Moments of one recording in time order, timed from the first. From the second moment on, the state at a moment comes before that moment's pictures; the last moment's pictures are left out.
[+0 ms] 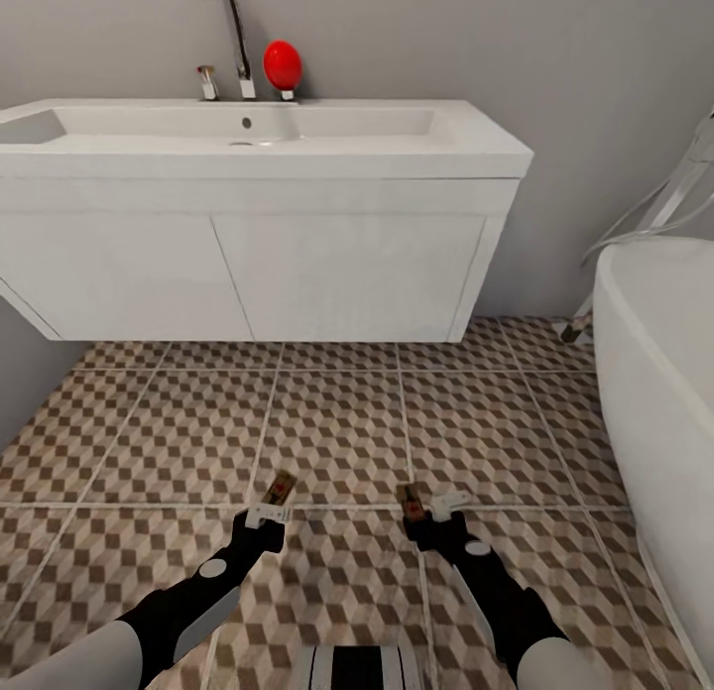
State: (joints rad) left arm -0.64 0.19 -0.99 -0.61 0.81 -0.18 0.17; right arm -0.54 0.07 0.10 -0.67 0.10 0.15 0.08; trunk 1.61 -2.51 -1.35
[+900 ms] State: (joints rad) left arm -0.64 0.20 -0.98 -0.64 0.81 -0.18 0.17; right arm -0.54 0.08 0.13 -0.67 0.22 -0.07 -0.05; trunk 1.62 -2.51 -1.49
